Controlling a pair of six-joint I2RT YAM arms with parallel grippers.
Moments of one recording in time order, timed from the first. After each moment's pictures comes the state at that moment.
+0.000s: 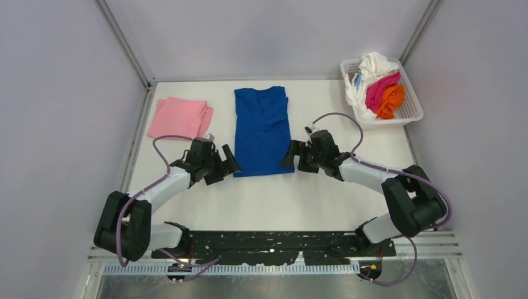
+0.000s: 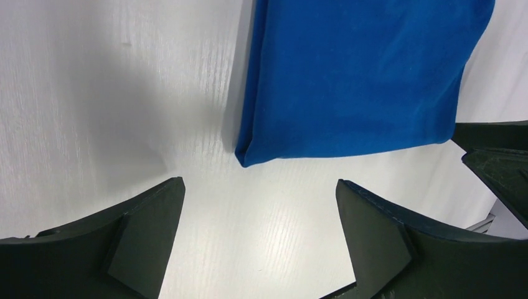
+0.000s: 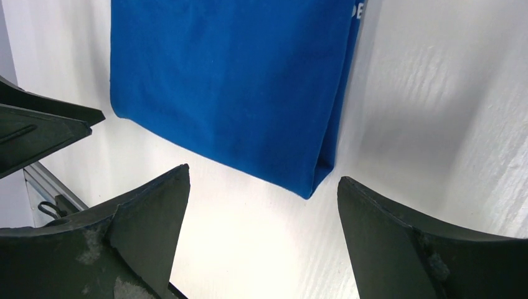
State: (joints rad) left arm -0.34 1.28 0.62 -0.21 0.19 -0.73; right arm 0.49 1.46 0.69 0.04 -0.26 0.63
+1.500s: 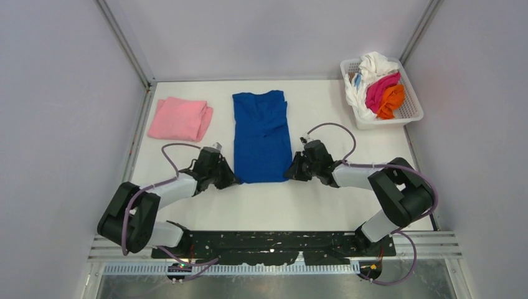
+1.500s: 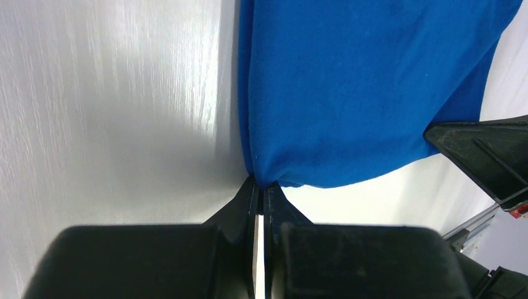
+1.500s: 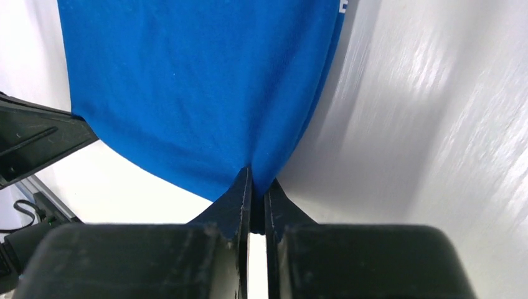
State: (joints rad) left arm -0.43 1.38 0.50 -0.01 0.20 -0.80; right arm 0.56 1.57 0.61 0.18 -0.23 0.68
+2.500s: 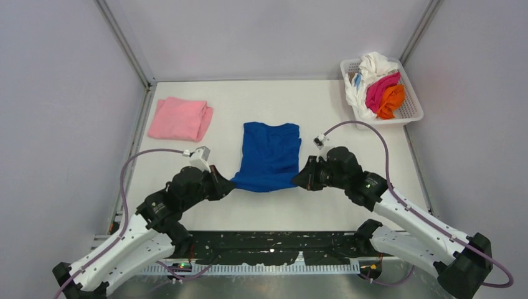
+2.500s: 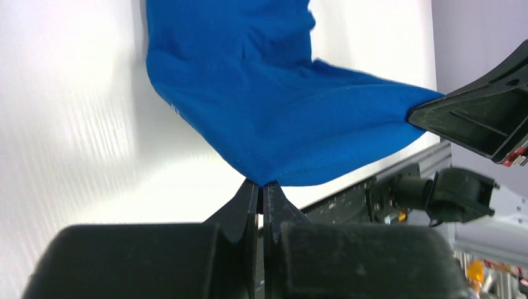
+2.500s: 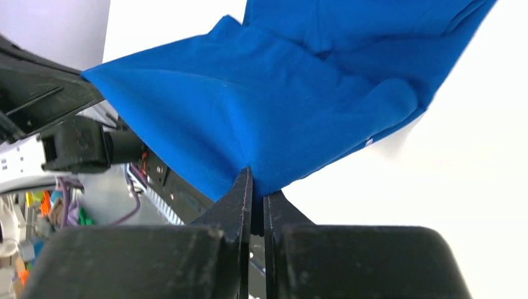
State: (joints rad) left arm -0.78 0.53 0.55 -0.55 -0.07 -0.85; right arm 0.73 0.84 0.64 -0.37 -0.20 0.68
